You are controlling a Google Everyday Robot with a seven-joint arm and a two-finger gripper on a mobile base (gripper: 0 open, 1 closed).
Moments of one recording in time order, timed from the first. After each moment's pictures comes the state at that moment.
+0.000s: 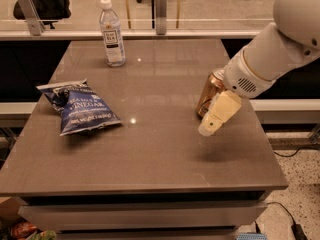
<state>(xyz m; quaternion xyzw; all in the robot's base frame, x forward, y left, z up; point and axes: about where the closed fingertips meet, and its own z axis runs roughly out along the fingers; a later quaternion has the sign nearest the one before) 0.503 -0.131 0.868 -0.53 0.82 0.09 0.22</state>
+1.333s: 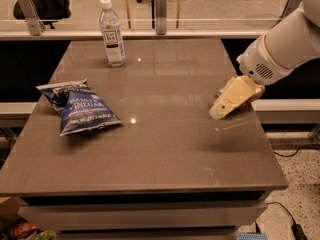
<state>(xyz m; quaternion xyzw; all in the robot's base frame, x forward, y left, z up) 0.530 -0.167 0.895 -0.49 0.83 0.08 0.26</state>
